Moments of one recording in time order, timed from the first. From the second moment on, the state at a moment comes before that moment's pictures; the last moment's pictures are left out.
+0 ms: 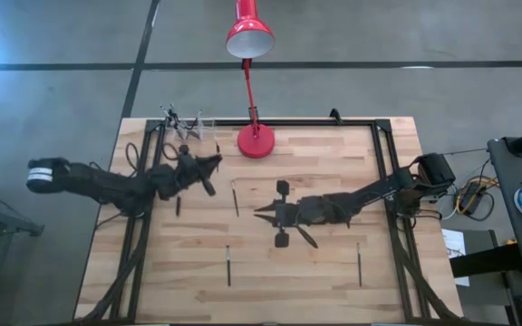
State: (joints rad) left arm 0.10 0.99 0.19 0.85 -0.51 -0.07; right arm 0.23 1.71 0.91 0.57 0.32 -0.13
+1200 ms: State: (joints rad) left arm 0.65 1.02 0.18 0.92 -0.57 -0.11; right arm 0.23 1.71 0.91 0.57 0.32 -0.16
